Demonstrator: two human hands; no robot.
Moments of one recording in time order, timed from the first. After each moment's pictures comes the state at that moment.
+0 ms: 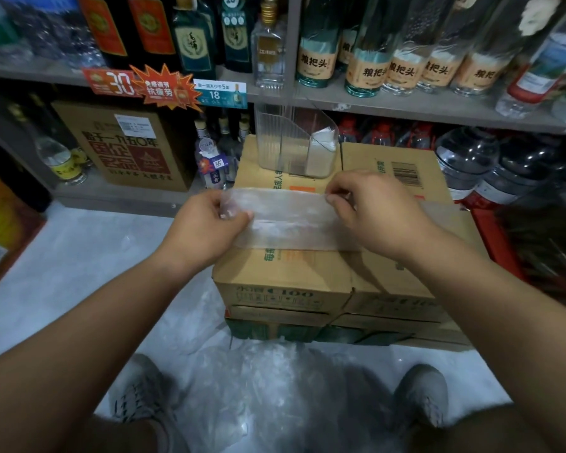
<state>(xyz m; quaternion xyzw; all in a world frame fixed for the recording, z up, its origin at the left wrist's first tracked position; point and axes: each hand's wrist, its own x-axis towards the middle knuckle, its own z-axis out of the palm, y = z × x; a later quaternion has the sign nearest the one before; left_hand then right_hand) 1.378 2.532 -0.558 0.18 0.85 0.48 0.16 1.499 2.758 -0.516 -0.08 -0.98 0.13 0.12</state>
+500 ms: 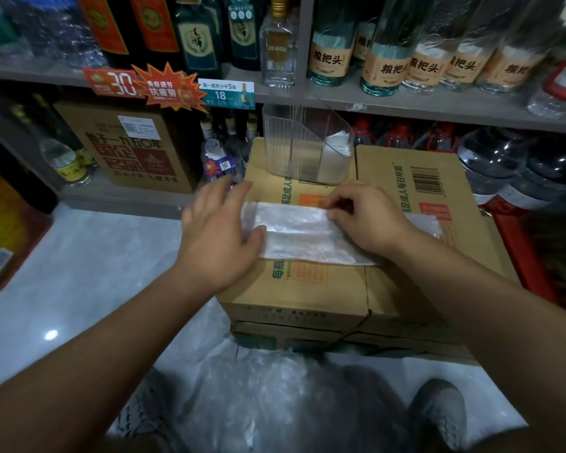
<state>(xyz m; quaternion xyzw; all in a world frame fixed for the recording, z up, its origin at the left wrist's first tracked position) 1.367 2.547 -0.575 0.31 0.92 0.22 -0.02 1.449 2.786 -0.571 -0.13 -0.96 0.25 0.07</state>
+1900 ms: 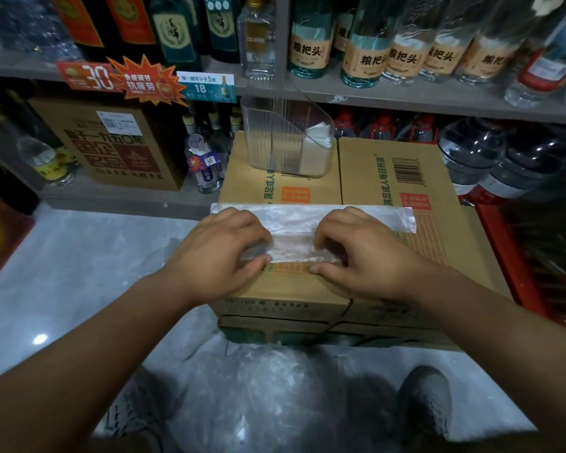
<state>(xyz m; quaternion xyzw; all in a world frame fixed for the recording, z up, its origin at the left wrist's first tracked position) 1.371 2.546 -0.595 0.55 0.82 0.17 -0.01 1.512 2.777 -0.575 0.04 -0.98 0.17 0.02</state>
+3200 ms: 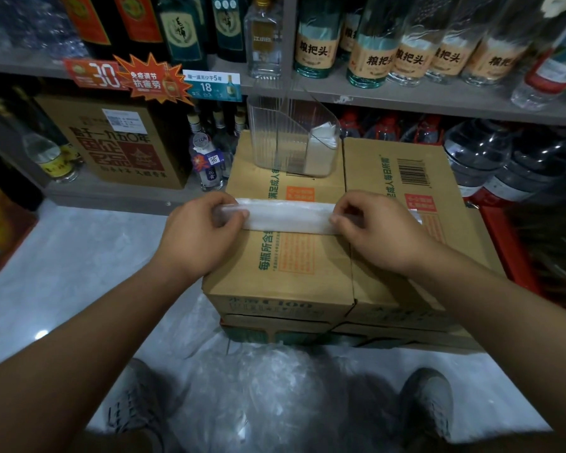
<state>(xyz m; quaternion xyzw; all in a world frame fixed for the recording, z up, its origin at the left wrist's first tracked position) 1.363 2.544 -0.581 0.24 0.90 0.36 0.04 1.498 2.786 -0.559 -0.13 -0.95 0.27 0.07</state>
